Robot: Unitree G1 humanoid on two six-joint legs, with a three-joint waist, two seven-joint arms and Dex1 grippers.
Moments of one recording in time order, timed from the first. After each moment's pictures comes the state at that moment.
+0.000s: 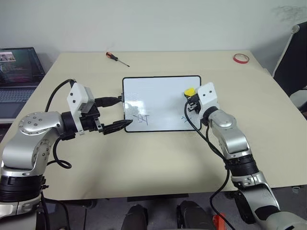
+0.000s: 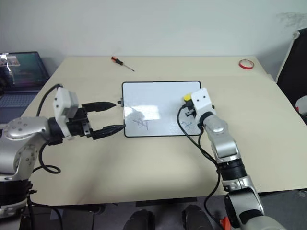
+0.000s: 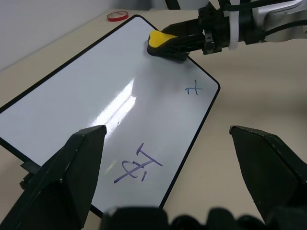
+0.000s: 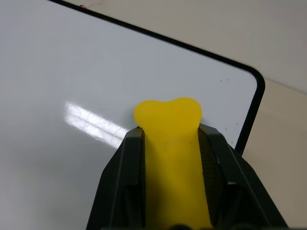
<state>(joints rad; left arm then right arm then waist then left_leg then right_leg) -0.36 0.85 0.19 -0.20 -0.55 0.47 -1.04 -0.65 -0.20 0.10 0.14 -0.06 0.38 0.23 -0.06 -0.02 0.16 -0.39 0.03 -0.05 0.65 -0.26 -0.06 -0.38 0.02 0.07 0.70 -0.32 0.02</state>
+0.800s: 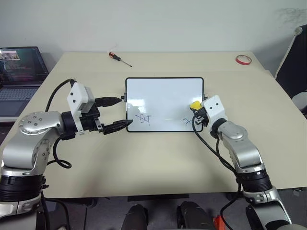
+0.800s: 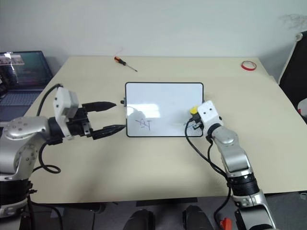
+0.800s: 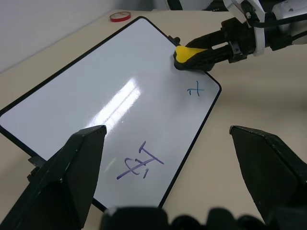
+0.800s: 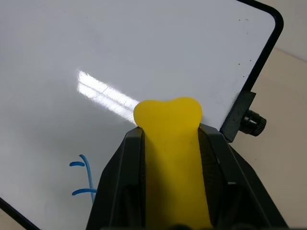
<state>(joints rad) -0.37 0.85 0.18 -0.19 -0.55 0.47 -1.04 -0.44 -0.29 0.08 -0.11 -0.01 0.53 0.33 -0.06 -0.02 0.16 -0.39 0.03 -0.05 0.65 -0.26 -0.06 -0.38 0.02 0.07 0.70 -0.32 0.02</state>
